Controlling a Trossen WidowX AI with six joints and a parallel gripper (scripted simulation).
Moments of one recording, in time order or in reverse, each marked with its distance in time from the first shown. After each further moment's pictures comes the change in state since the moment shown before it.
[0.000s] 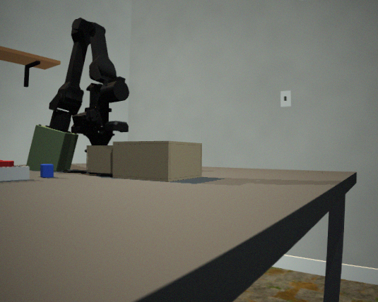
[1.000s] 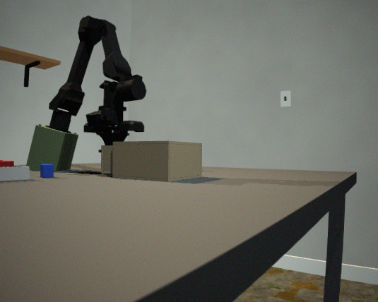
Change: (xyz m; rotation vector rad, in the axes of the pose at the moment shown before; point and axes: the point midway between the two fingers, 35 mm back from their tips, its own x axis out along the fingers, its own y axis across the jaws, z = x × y) arm 0.001 0.056 0.000 0.001 0.002 -0.017
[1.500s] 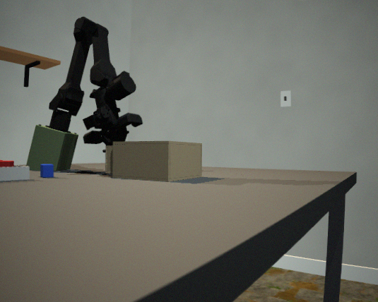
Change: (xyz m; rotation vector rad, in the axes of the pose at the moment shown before) arm 0.003 0.011 0.000 -0.002 -0.006 0.318
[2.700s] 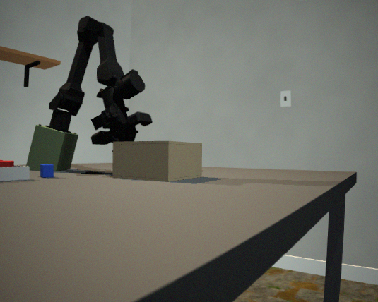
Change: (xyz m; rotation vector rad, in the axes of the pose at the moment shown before) arm 0.011 0.032 0.000 0.003 0.003 0.019
